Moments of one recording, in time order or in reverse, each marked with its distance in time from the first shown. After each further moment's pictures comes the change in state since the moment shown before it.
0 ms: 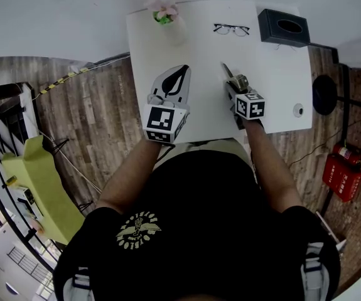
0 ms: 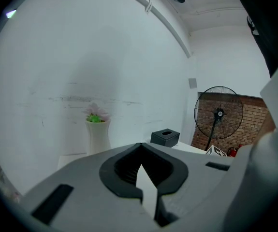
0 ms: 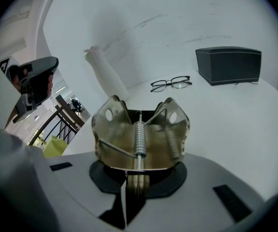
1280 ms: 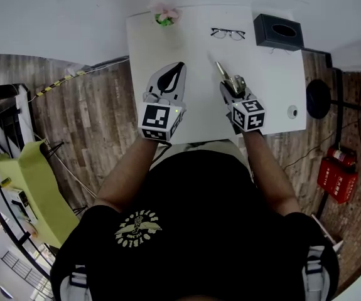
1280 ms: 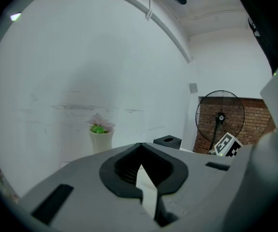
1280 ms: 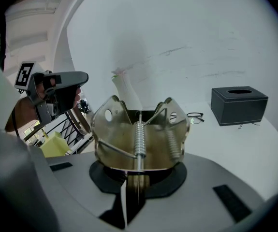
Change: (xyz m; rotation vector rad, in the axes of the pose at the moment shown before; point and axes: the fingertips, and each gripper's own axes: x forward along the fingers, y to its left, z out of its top) left arm -0.010 0.008 0.023 0.003 -0.068 0.015; right arm -0.052 0.059 0.062 -0.163 -0.159 0.031
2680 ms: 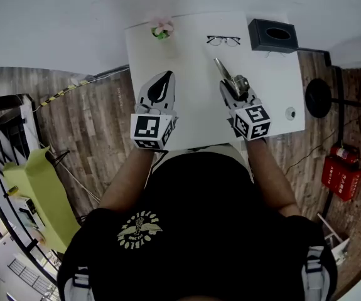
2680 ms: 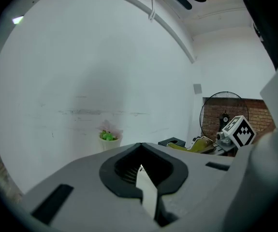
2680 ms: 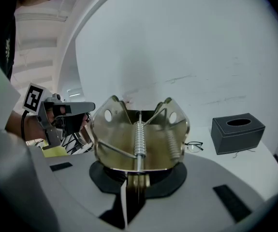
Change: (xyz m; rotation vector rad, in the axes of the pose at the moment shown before) left arm -0.013 0.017 0.020 -0.020 0.005 0.048; right arm -0.040 0.019 0.082 -0.043 -0.160 0.006
